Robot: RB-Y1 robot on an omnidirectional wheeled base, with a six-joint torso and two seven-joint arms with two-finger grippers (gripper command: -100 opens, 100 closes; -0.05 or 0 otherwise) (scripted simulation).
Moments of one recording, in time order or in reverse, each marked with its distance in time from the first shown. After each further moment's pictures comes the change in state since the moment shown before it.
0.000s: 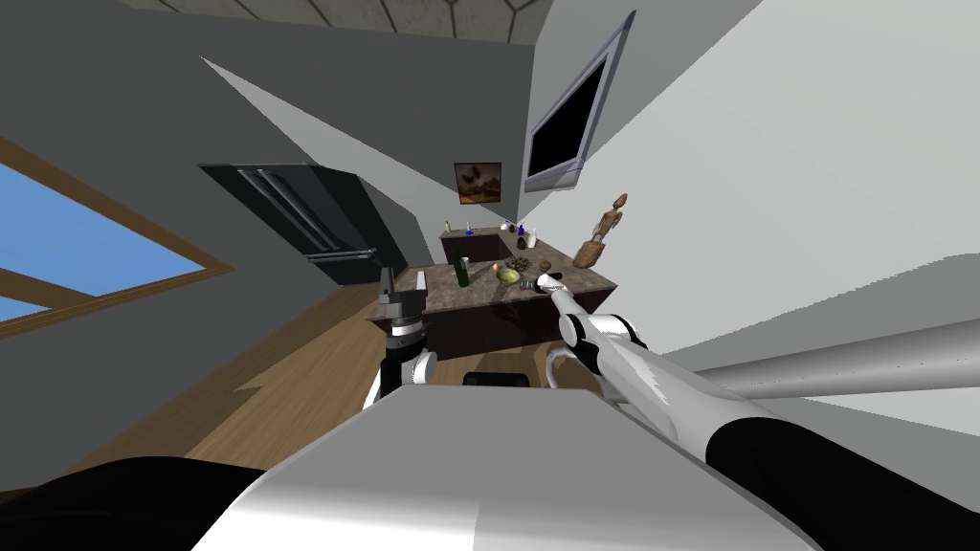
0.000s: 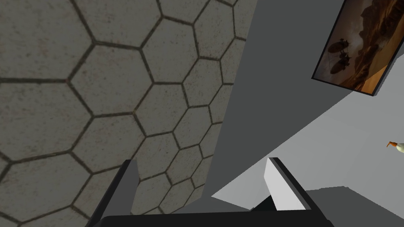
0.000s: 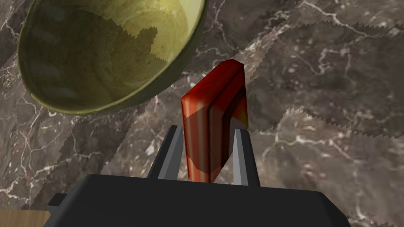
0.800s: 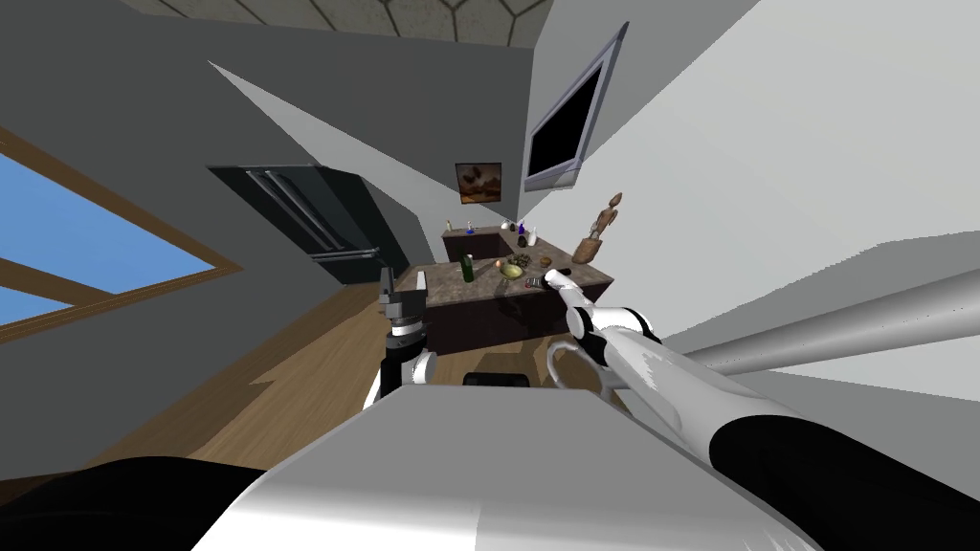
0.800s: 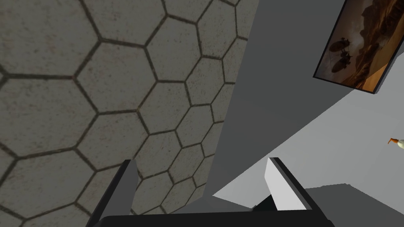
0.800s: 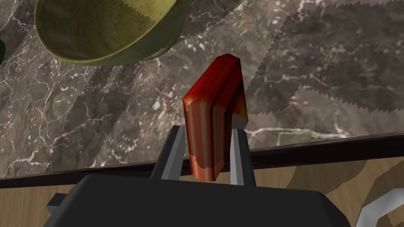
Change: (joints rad) left arm 0.000 0.000 0.000 0.000 0.000 0.000 0.000; right arm -0.052 -0.085 -0.003 0.071 -0.036 0.032 -0.016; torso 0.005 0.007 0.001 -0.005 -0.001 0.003
